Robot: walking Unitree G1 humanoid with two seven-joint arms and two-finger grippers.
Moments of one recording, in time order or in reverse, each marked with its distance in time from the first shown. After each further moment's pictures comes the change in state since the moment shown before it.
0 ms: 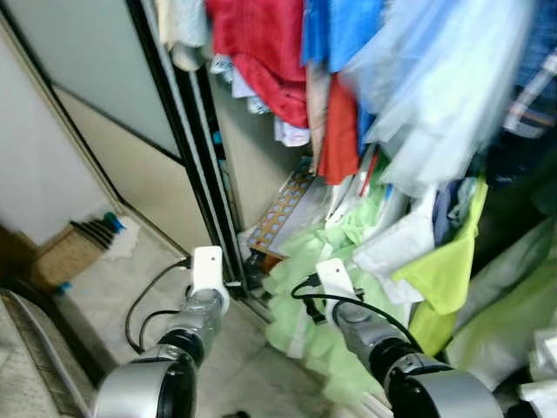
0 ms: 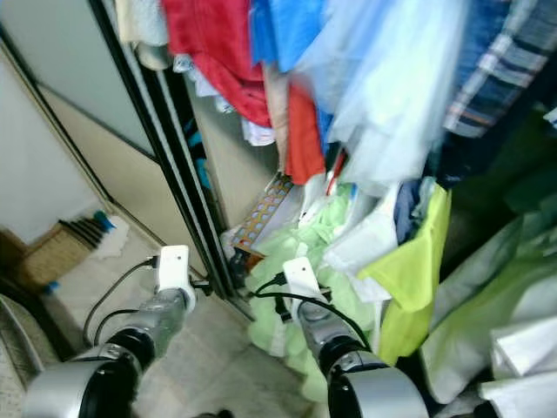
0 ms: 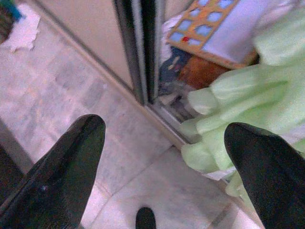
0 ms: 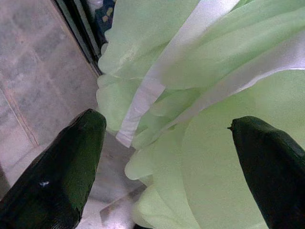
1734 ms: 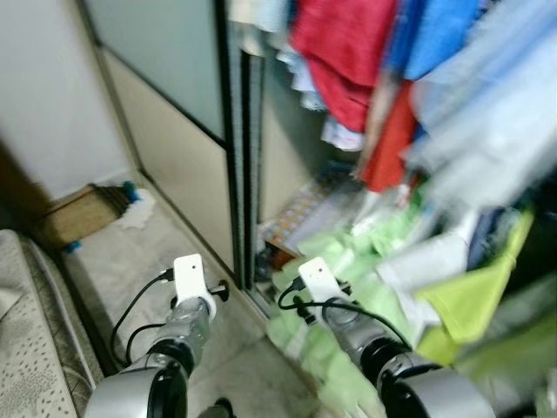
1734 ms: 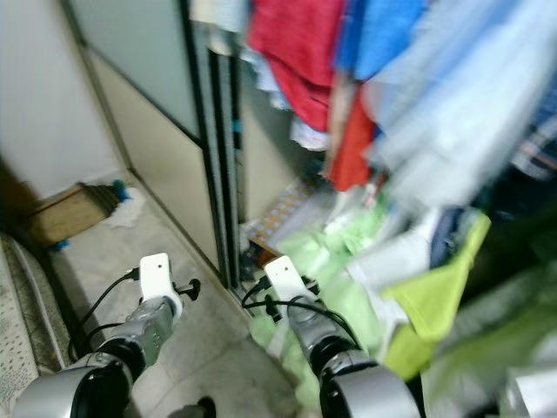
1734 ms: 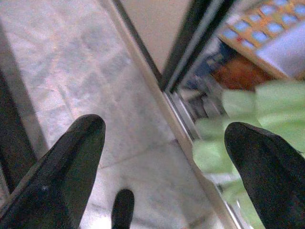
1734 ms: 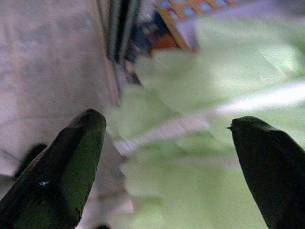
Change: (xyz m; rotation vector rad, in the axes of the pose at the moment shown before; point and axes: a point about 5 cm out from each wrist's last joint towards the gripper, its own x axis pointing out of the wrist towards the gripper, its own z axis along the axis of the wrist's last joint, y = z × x) left arm -0.001 0.021 -0.007 -0.123 -0.014 0.075; right arm -0.001 0.021 0.010 -0.171 -0.057 0.042
